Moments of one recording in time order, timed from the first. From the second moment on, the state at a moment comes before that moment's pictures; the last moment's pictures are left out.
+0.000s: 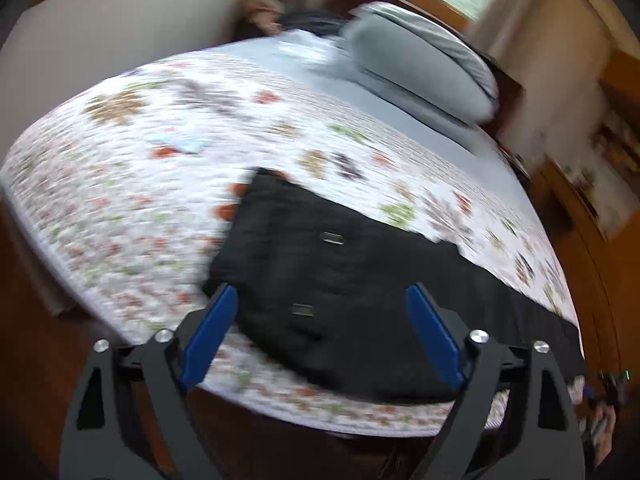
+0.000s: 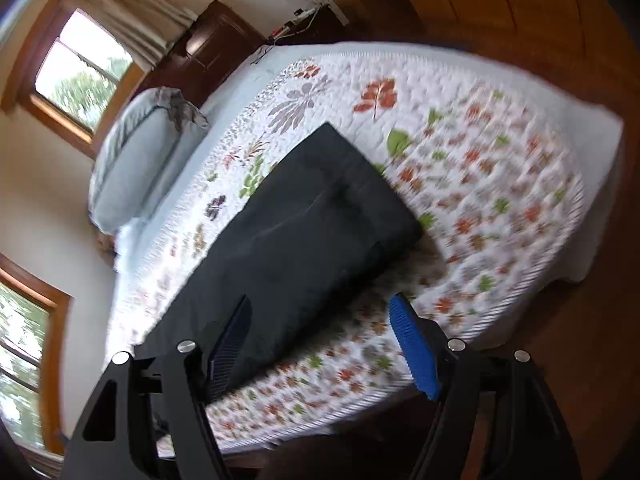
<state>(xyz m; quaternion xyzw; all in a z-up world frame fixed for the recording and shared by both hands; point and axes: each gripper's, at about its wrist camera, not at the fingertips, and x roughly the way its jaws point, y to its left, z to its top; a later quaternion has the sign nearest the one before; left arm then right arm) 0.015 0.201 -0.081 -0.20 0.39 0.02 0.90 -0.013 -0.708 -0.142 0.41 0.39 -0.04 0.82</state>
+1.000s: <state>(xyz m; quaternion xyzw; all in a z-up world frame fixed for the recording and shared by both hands) 0.093 0.114 -0.185 -0.06 0.53 -0.01 0.85 0.008 -0.732 -0.165 0.42 0.43 -0.05 0.80</state>
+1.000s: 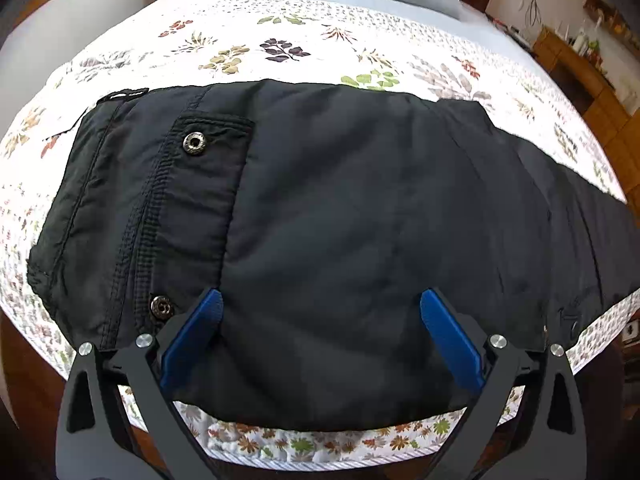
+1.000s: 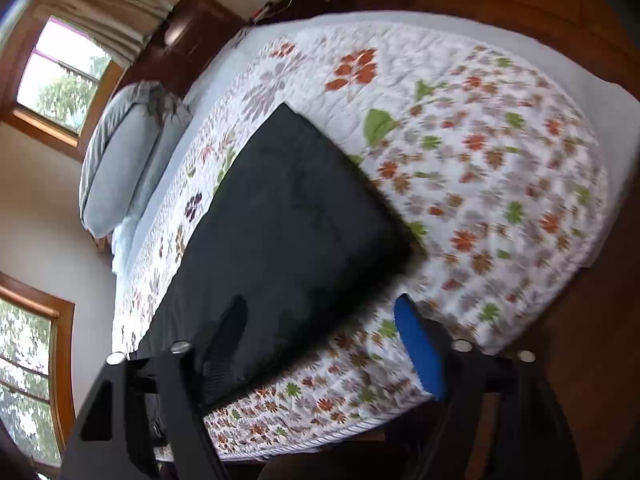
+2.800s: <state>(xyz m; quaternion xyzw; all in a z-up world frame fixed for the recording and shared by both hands) 0.075 0.154 -0.179 -0.11 0.51 0.02 0.85 0.074 -0.472 0.015 0.08 0.33 0.12 0.93</state>
